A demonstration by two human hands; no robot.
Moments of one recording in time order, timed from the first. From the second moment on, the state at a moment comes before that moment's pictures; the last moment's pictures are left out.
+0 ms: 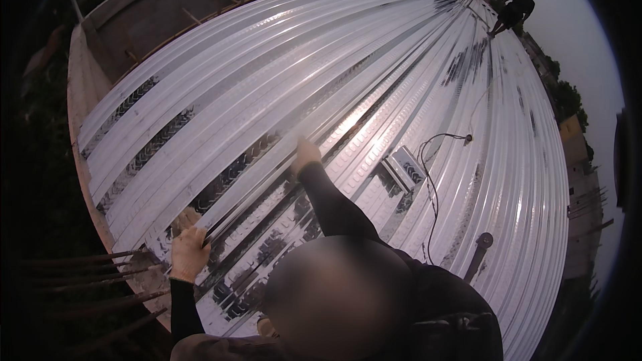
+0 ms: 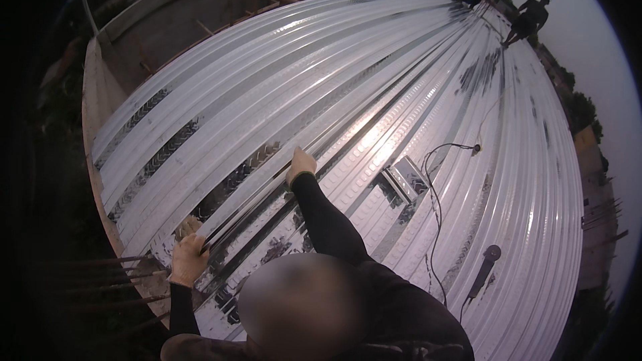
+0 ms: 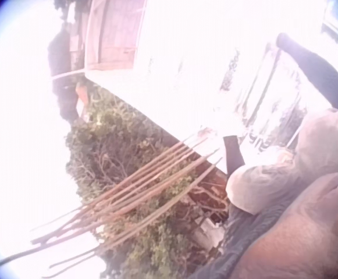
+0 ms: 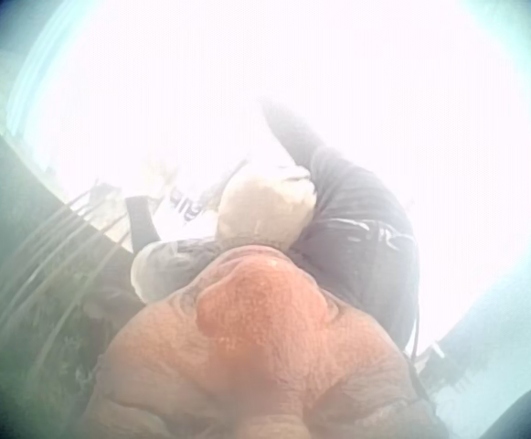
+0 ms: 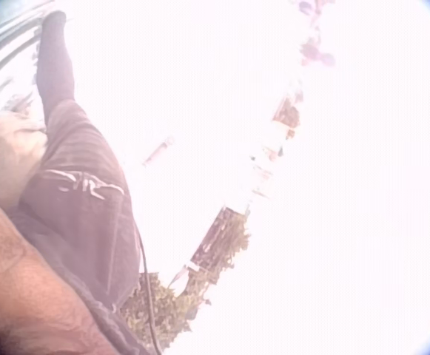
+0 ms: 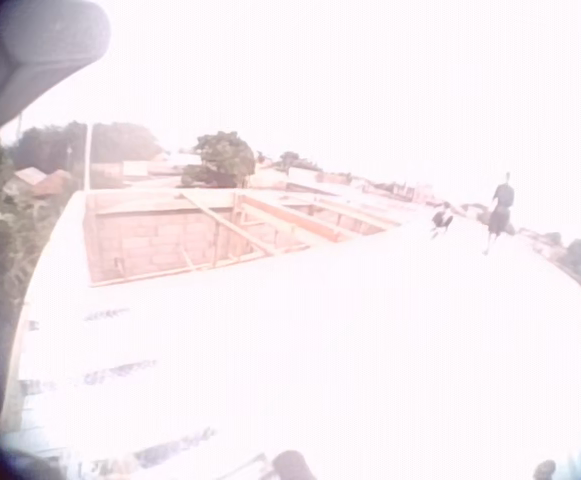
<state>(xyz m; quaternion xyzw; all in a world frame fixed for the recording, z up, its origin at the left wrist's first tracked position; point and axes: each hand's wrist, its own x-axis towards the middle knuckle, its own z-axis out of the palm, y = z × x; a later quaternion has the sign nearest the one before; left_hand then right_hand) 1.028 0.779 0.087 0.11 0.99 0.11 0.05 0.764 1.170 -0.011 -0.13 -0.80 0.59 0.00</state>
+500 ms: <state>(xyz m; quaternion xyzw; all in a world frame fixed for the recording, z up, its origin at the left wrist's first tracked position) 1.027 0.788 0.110 0.10 0.99 0.10 0.02 0.774 1.180 0.043 0.00 -0.98 0.19 -0.01</state>
